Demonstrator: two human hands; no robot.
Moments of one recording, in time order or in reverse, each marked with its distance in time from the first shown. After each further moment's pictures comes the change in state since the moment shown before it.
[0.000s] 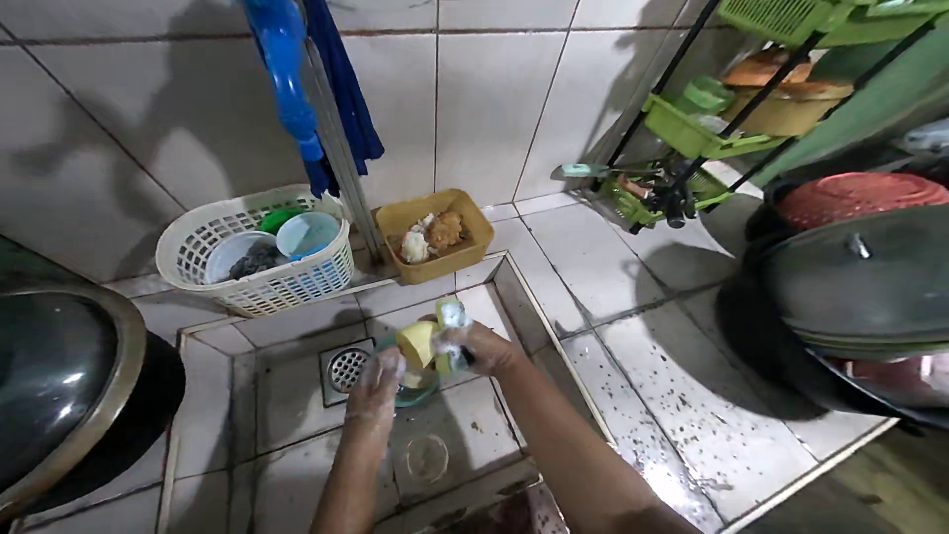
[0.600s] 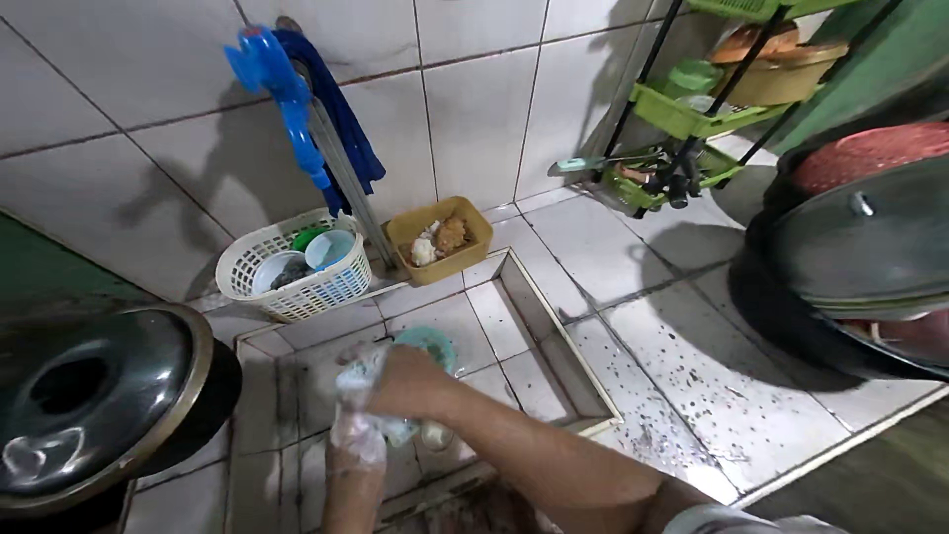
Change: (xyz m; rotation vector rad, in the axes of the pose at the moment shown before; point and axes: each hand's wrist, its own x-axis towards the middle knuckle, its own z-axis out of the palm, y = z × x) left_hand -0.072 -0.002 -0.043 0.244 0.321 0.136; right_hand -0.065 -0.051 0.136 -0.982 -0.145 -0.238
